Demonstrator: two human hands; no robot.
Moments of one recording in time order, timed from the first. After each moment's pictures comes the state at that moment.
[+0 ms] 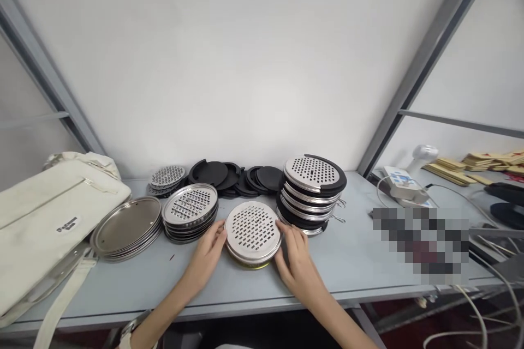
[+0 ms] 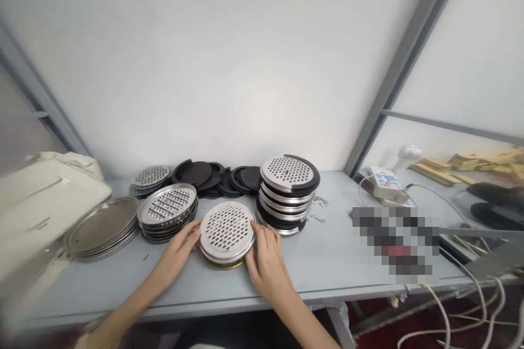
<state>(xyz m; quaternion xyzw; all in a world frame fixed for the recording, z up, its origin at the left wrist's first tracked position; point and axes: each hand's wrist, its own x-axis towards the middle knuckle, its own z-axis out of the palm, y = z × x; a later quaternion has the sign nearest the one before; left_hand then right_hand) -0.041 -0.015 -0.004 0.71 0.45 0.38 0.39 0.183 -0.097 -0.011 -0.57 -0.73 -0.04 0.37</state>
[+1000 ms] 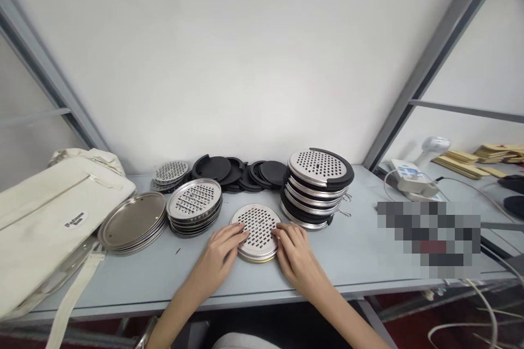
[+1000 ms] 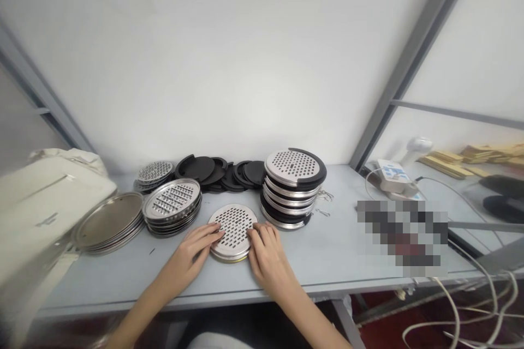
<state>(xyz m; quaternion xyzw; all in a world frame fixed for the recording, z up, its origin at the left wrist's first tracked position) -0.047 -0.031 -0.004 0.89 0.32 0.27 0.17 0.180 -0.095 -0.016 -0.54 -0.77 -0.06 0.32</state>
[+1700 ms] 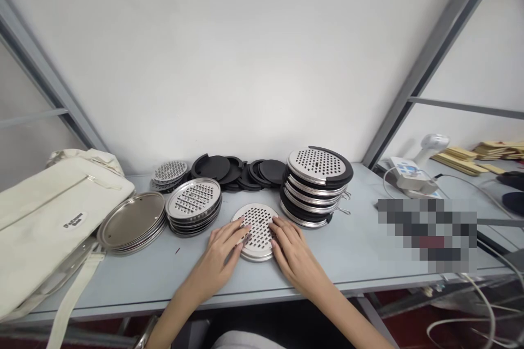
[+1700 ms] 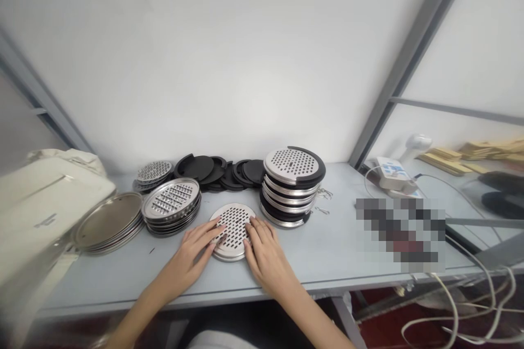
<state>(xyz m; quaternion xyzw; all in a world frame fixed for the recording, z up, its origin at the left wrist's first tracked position) -0.044 -0.037 0.002 0.90 0.33 0.24 0.15 0.177 -0.095 -0.012 -0.55 -0.78 -0.05 0.30</state>
